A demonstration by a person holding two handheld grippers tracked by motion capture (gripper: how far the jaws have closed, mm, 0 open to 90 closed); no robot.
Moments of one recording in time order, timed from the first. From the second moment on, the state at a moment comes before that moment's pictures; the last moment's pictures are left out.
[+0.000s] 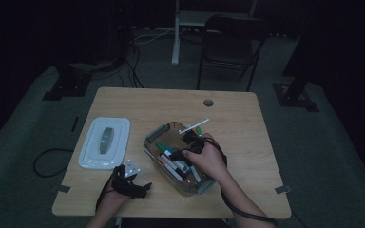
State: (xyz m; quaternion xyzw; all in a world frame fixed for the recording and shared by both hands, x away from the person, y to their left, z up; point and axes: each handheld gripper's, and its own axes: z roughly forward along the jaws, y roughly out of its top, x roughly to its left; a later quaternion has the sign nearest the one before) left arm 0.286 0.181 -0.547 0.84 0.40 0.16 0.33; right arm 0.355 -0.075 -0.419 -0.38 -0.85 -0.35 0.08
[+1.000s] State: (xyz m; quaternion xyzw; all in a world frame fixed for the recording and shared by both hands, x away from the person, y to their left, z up) left arm 0.286 0.181 -0.547 0.84 0.40 0.17 0.33; right arm 0.370 -0.058 -0.428 -0.36 -0.87 -0.32 0.09
